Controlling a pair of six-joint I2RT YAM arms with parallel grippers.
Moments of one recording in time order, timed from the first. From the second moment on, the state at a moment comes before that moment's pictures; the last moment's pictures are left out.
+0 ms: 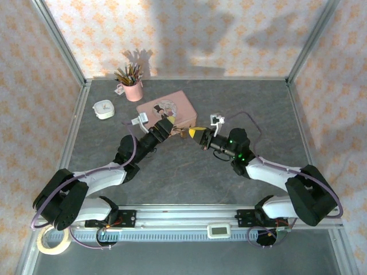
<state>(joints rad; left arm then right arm) -0.54 1.29 0.43 1.01 0.13 -1.12 0.59 1.31 0.49 0.82 -0.46 0.67</state>
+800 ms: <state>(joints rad) -0.63 1.43 0.53 1.07 0.10 -1.26 0.72 1.20 0.46 0.76 -0.12 0.14</state>
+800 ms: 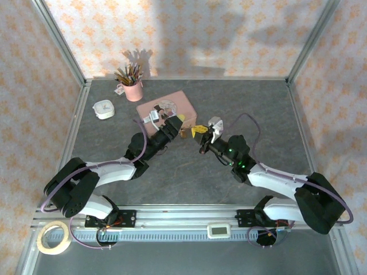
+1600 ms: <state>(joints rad) -0.66 1.53 0.56 1.06 0.11 -1.42 0.86 1.26 0.46 0.80 0.13 -0.26</state>
